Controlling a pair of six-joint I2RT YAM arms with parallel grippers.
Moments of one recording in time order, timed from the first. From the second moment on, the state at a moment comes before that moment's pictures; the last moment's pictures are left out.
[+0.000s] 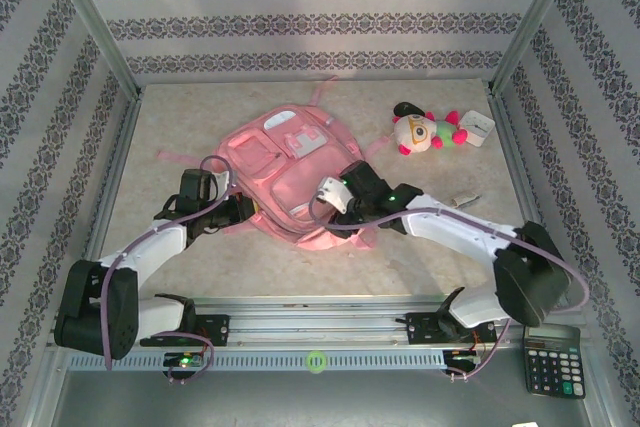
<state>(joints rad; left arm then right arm) -0.14 1.22 0.52 -0.11 0.55 -0.49 0.74 1.39 0.91 -0.45 -0.09 -0.26</state>
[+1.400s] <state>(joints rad) -0.69 1.35 0.71 -0.27 0.39 -0.30 0.50 1.43 0.60 0.05 -0.18 0.99</state>
